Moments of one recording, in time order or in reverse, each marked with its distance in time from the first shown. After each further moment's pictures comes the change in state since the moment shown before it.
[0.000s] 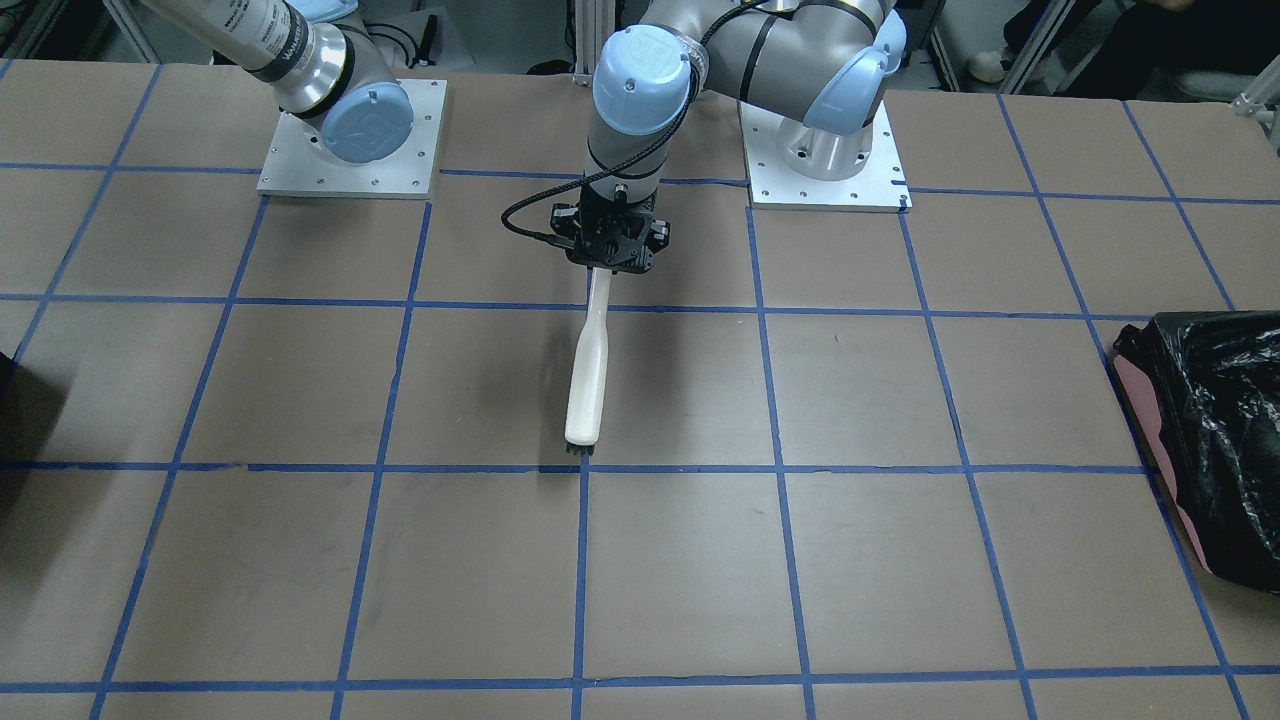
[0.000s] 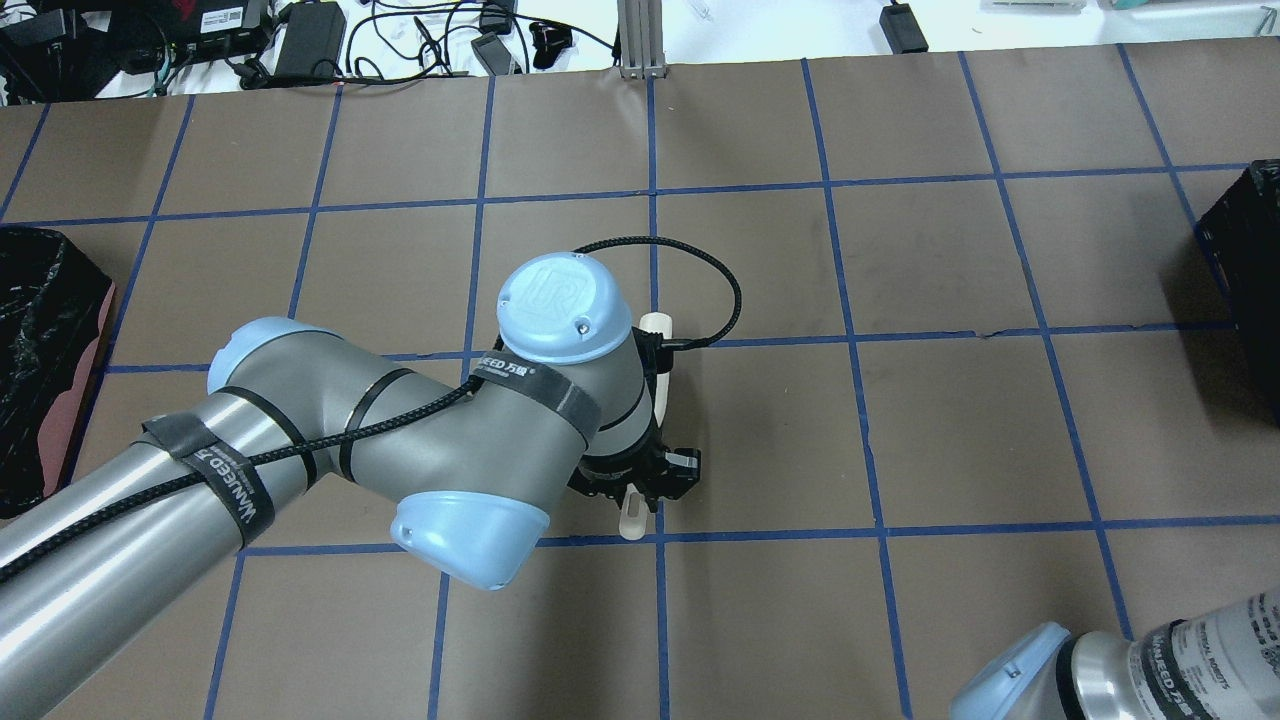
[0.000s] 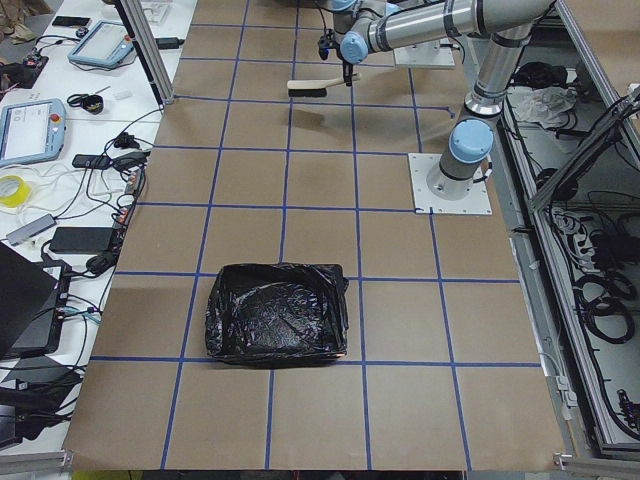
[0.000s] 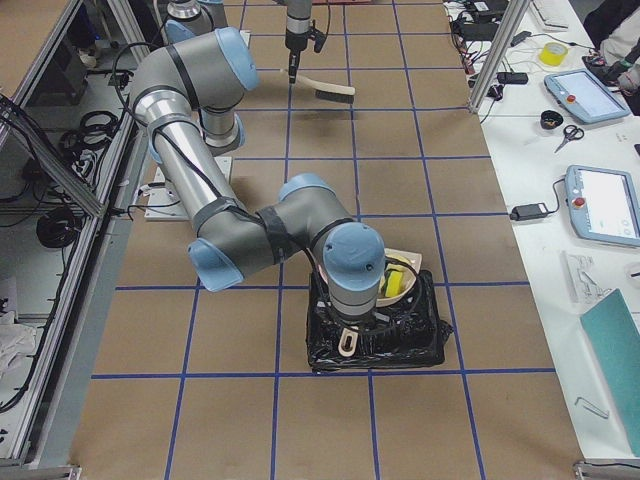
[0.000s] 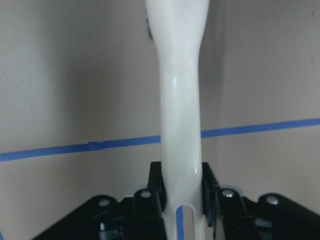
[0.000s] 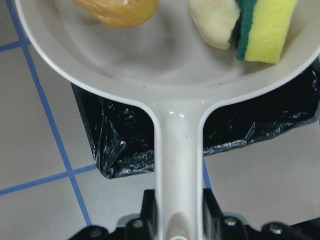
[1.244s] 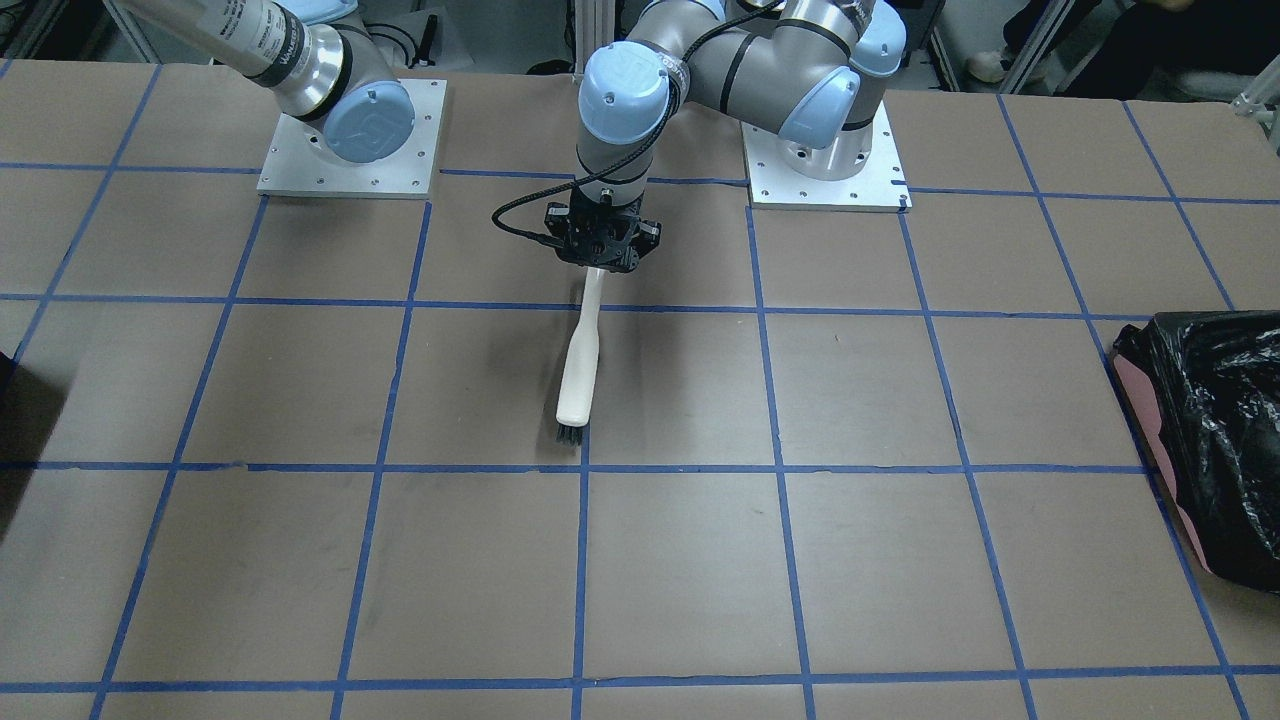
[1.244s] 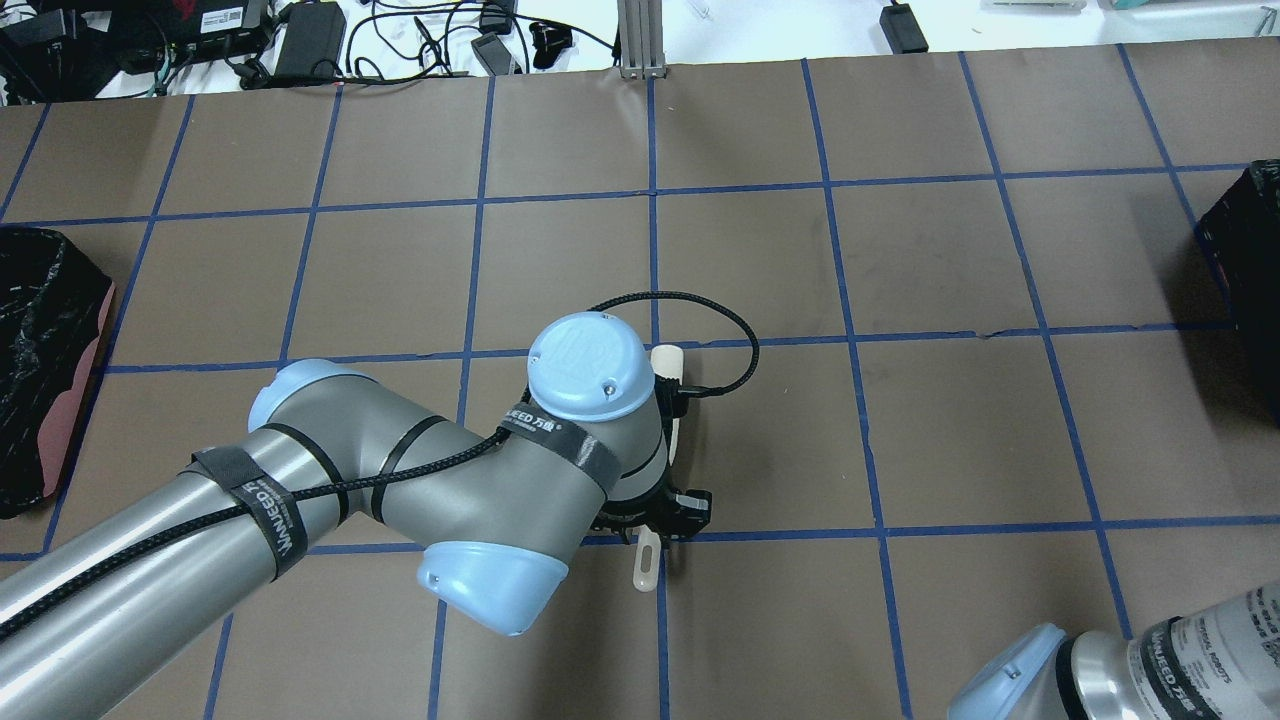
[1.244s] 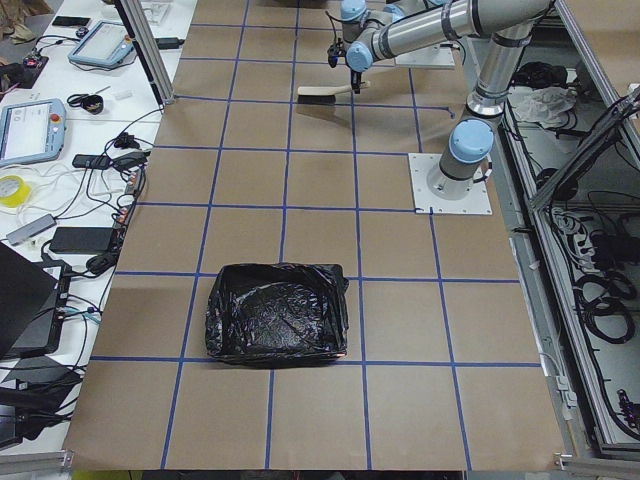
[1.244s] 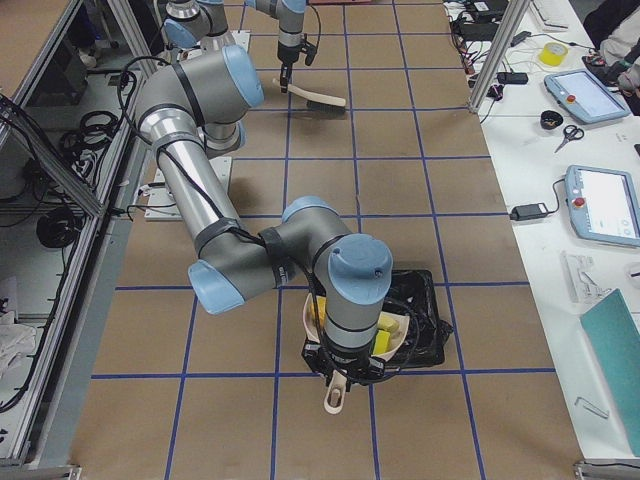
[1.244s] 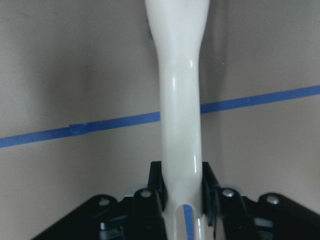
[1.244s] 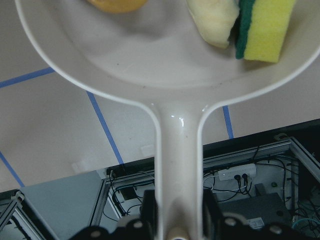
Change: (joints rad) left arm -0.043 -0.016 -0.064 0.064 0.006 -0.002; right arm 0.032 0.033 -0.030 -0.176 -0.277 -0.001
